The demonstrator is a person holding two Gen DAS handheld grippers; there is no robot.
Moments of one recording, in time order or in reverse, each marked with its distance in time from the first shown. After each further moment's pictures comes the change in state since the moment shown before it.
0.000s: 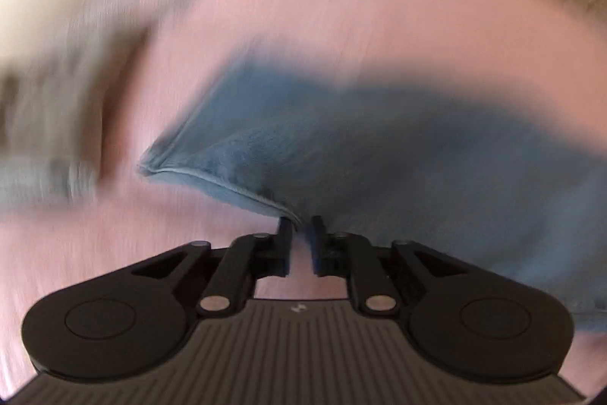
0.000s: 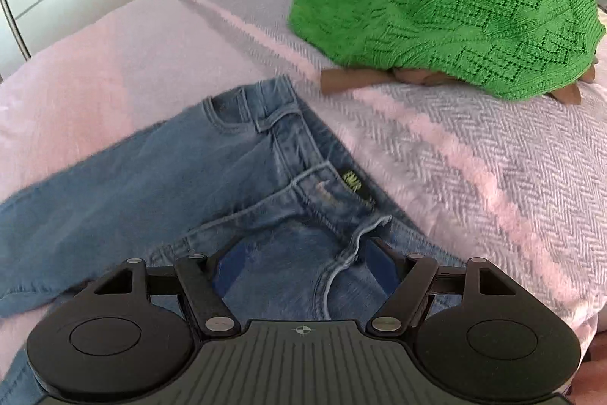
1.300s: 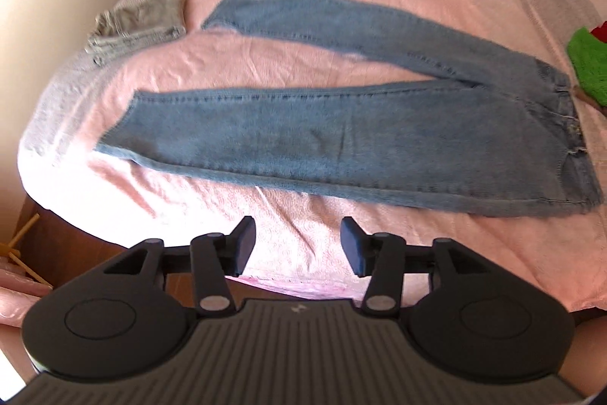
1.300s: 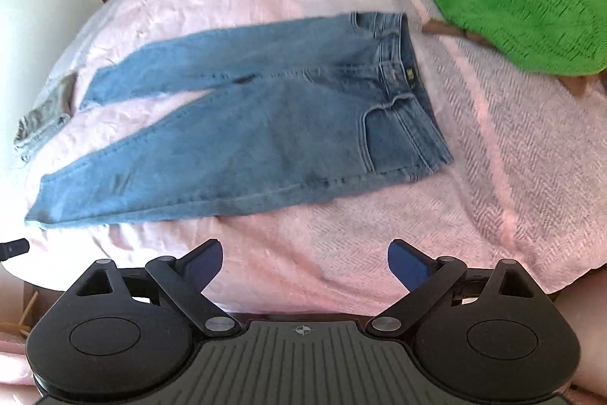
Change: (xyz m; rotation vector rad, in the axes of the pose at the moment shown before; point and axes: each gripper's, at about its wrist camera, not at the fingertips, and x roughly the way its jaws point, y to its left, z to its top) left arm -0.503 -0.117 -0.257 0.141 0.102 0.006; right arm -0.239 -0.101 -0.067 -0.389 0.250 0.428
